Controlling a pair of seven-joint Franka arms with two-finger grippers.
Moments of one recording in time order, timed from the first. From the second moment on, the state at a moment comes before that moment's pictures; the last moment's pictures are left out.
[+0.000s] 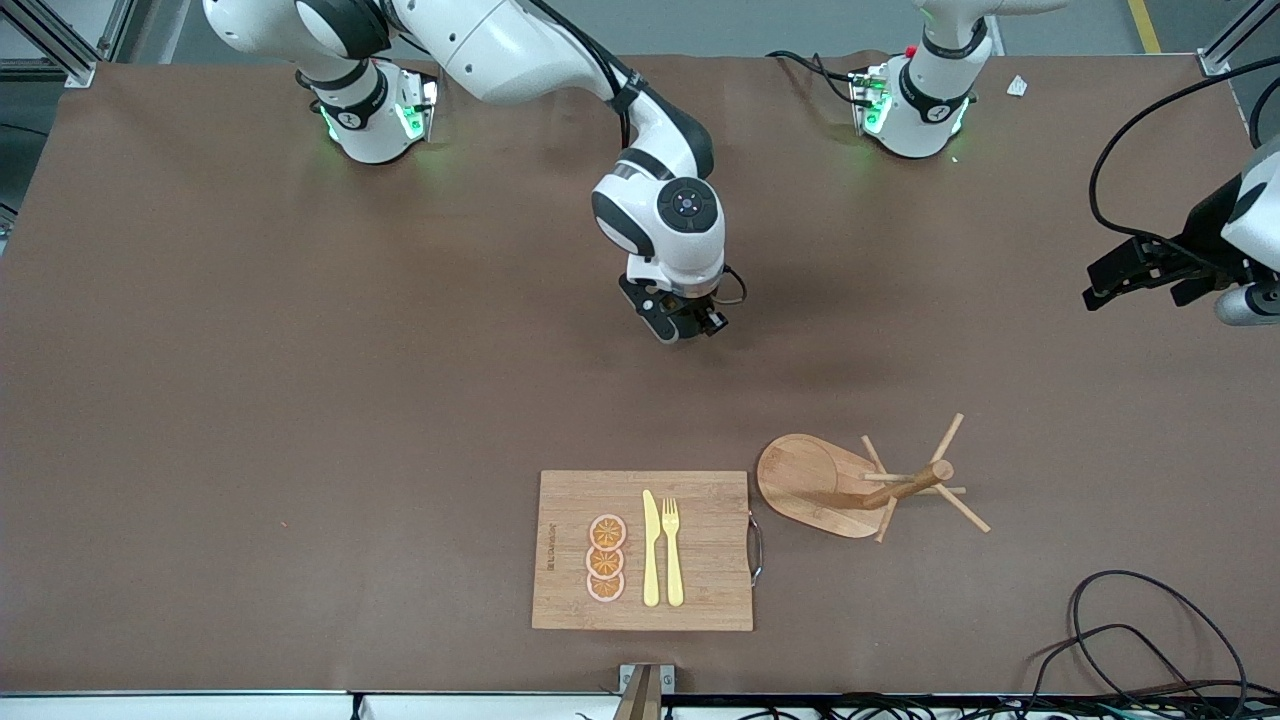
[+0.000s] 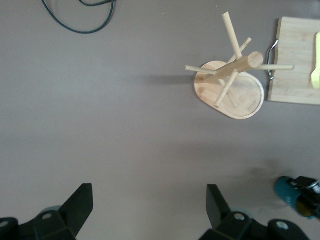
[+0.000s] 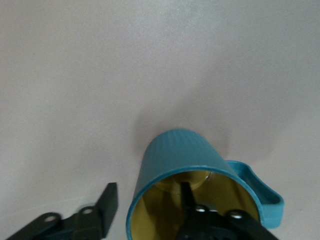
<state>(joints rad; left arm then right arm) -0.01 0.04 -0.04 -1.57 -0.04 1.66 -0.13 0.91 0.82 0.03 -1.36 0.08 2.21 1.84</state>
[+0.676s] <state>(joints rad) -0.02 0.04 -0.17 -1.57 -0.05 1.66 -0.48 0.92 0.74 0.03 -1.31 0.08 2.07 1.82</state>
